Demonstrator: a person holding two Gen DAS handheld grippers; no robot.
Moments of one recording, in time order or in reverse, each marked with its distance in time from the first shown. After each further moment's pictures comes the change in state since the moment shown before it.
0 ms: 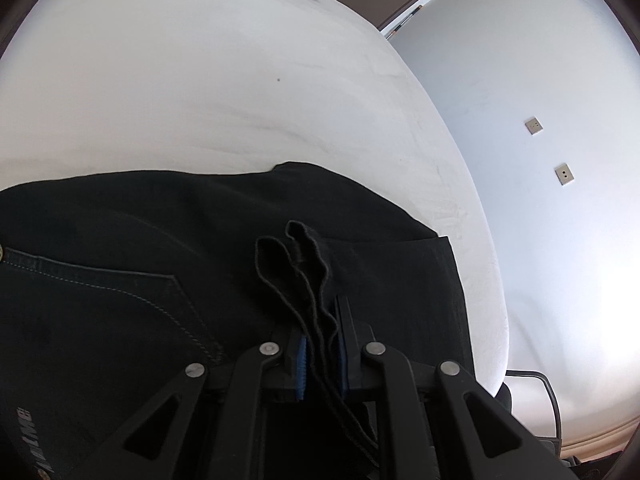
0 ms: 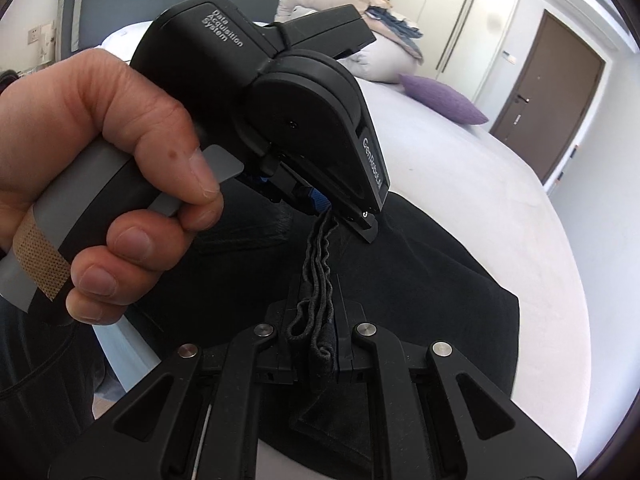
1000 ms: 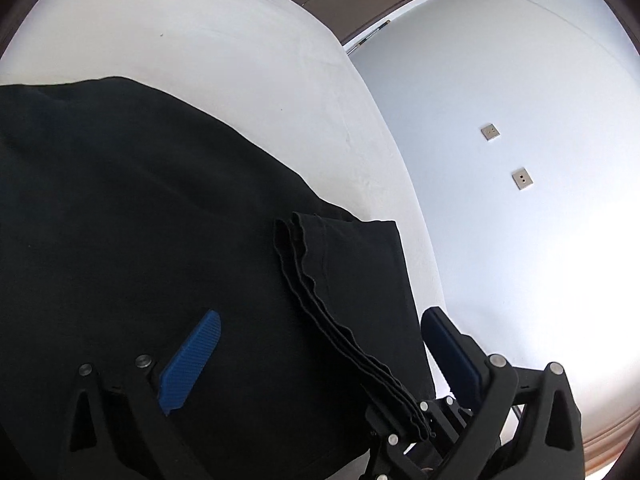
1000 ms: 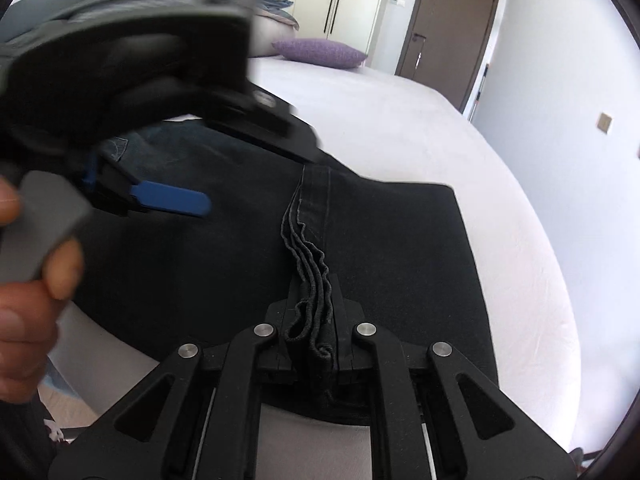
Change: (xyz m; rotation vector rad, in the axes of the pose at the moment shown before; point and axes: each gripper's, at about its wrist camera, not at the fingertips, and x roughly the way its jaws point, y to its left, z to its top) left arm 0.054 -0.092 -0.053 -0.043 -0.081 -0.172; right arm -0.026 -0.109 -0.074 0.313 0.032 -0.225
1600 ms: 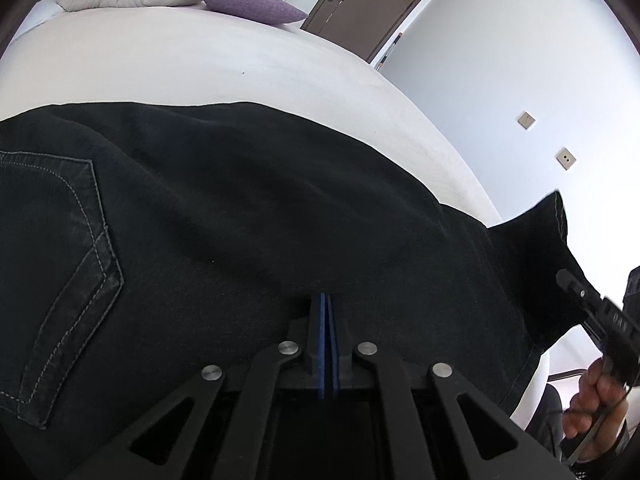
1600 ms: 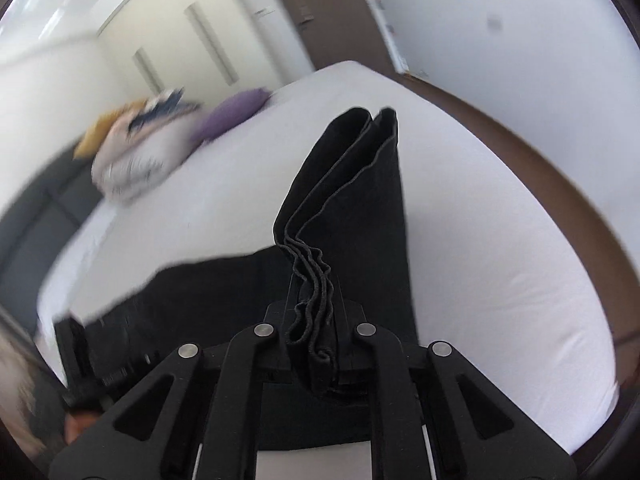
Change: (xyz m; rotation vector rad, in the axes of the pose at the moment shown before) left arm -0.040 0.071 -0.020 0.170 -0.135 0.237; right arm -0.039 -0.145 -0.007 0.536 -0.046 0.135
